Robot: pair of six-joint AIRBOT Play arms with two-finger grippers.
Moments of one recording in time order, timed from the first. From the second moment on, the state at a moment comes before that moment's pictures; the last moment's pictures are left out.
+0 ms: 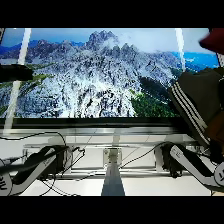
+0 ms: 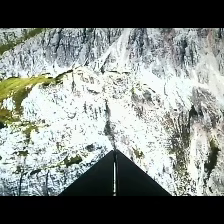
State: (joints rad) left arm 0.34 -0.98 1.12 1.16 -1.15 -0.97; right arm -0.52 -1.01 1.72 -1.37 1.34 1.75
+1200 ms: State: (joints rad) left arm 0.36 -0.98 1.12 1.18 -1.16 -0.97; right arm -0.64 -0.90 1.70 -1.16 1.72 1.51
